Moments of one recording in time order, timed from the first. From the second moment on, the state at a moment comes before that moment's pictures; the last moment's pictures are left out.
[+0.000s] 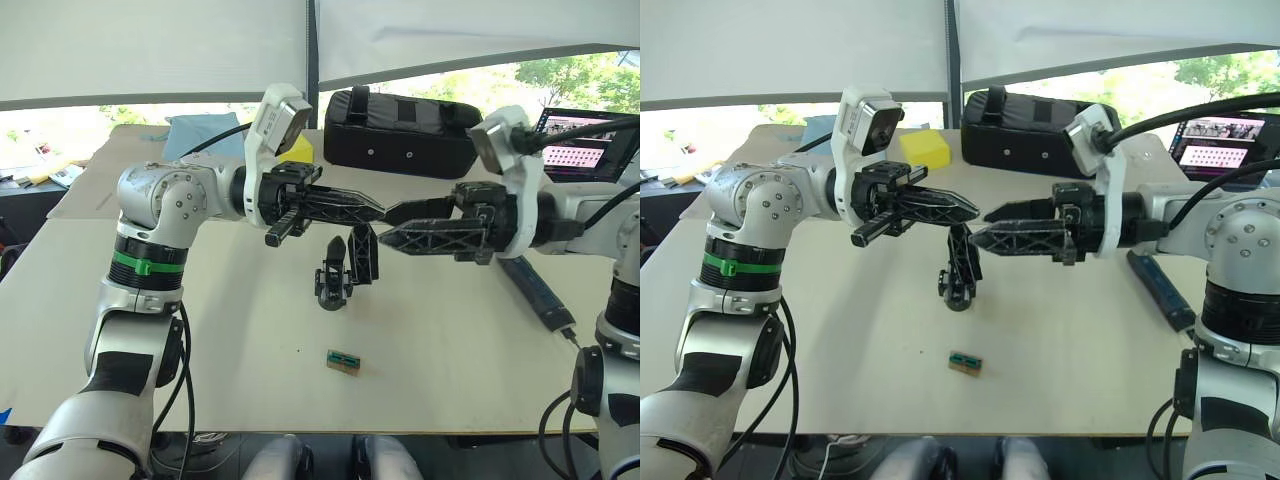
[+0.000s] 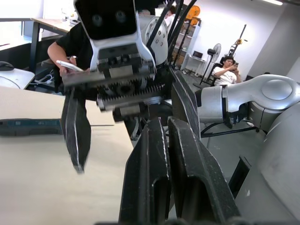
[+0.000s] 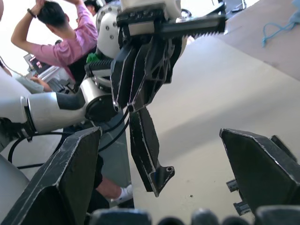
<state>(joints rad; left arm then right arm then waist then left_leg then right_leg) -1.13 0.48 -0.08 0.15 -0.81 1.02 -1.38 -0.91 -0.76 -0.16 -0.20 1.19 1.42 0.82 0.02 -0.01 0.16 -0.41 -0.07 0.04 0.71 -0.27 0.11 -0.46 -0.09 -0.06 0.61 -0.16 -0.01</state>
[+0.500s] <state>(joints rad) -1.13 0.45 -0.08 0.17 -0.77 0.98 -1.32 -0.95 -0.72 -0.09 -0.22 1.20 1.44 0.72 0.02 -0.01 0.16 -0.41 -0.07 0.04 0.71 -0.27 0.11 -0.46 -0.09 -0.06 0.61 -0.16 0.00</state>
